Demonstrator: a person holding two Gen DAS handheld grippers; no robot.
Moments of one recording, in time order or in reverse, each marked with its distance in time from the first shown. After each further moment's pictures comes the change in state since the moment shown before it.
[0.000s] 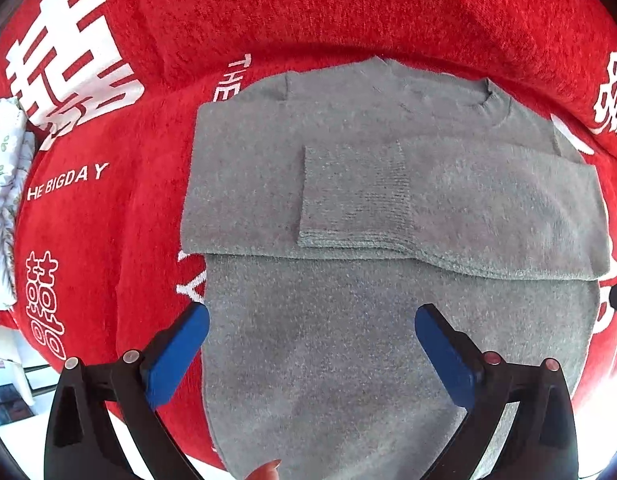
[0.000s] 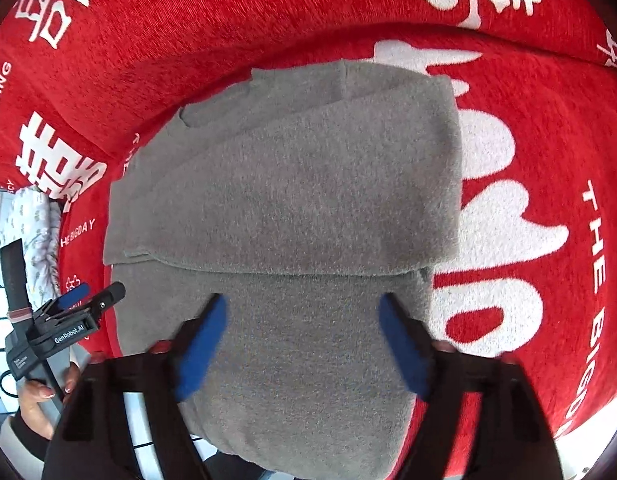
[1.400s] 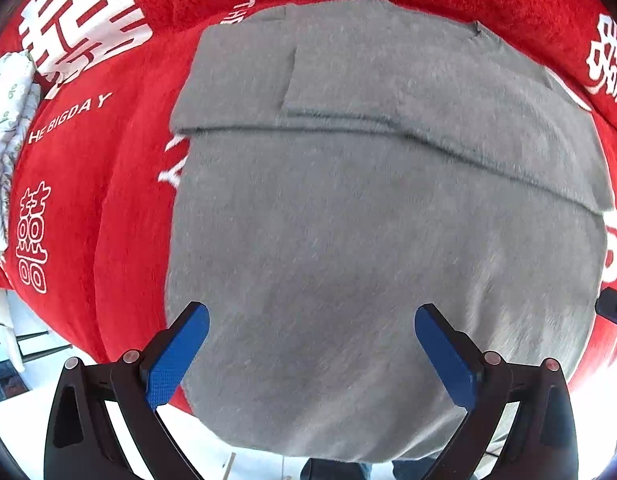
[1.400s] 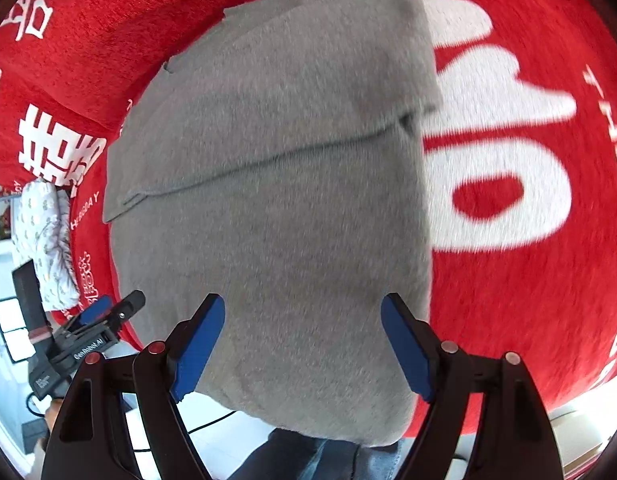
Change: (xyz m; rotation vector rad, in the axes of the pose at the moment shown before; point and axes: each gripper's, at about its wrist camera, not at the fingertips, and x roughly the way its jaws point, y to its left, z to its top) left arm 0.010 -0.003 -0.078 -0.037 0.073 -0.005; right arm 0.023 -0.028 -0.075 0.118 0.144 0.108
